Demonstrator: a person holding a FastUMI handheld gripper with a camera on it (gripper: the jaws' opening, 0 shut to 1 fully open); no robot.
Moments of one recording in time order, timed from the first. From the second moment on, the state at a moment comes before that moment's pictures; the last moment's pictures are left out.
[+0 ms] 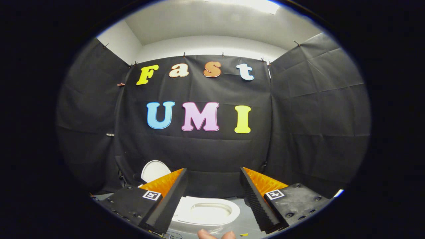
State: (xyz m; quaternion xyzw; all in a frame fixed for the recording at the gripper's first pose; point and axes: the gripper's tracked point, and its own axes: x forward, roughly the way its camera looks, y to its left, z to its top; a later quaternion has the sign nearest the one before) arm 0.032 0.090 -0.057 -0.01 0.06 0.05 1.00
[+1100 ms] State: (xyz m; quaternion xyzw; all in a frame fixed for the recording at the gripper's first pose) arm 0.030 0.061 -0.057 0.01 0.06 0.04 1.00
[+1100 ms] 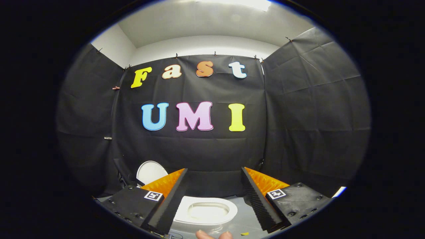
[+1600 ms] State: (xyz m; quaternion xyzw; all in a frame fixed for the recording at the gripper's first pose) arm 0.033 0.062 -0.058 0.01 0.06 0.04 1.00
